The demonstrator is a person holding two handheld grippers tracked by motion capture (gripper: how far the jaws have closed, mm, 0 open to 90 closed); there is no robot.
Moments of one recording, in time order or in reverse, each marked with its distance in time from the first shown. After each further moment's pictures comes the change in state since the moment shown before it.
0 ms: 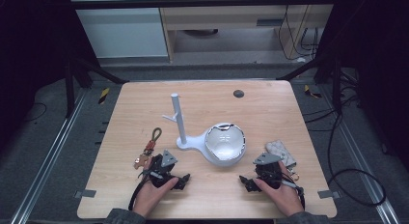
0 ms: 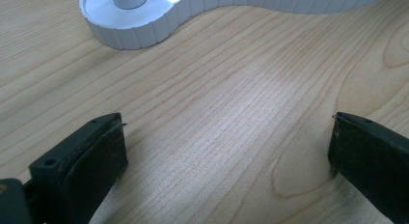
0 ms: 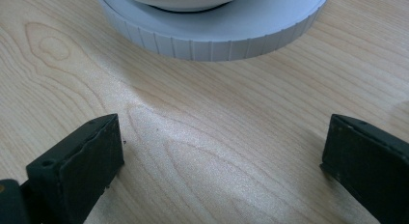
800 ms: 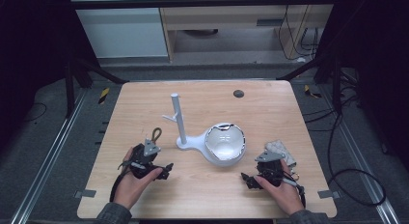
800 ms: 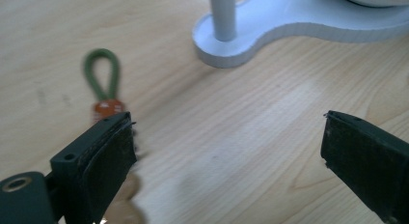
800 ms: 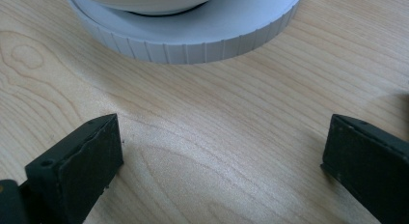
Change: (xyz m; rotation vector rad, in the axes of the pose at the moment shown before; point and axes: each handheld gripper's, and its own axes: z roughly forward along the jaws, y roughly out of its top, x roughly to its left) left arm 0.036 0.030 -0.070 0.038 0.156 0.015; right arm -0.007 0.001 0.001 0.002 -0.035 0.036
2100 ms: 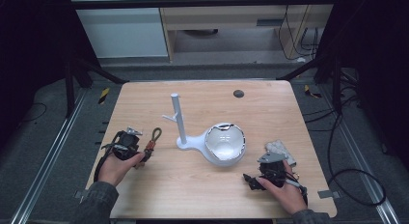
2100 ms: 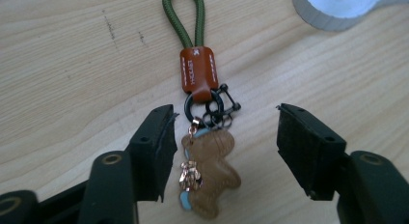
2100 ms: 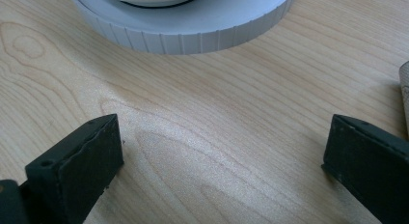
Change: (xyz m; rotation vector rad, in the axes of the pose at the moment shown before) left arm 0.069 0.001 0.019 0.205 -0.013 -0.196; right arm -0.004 -0.004 -0.004 0.001 0.009 -0.005
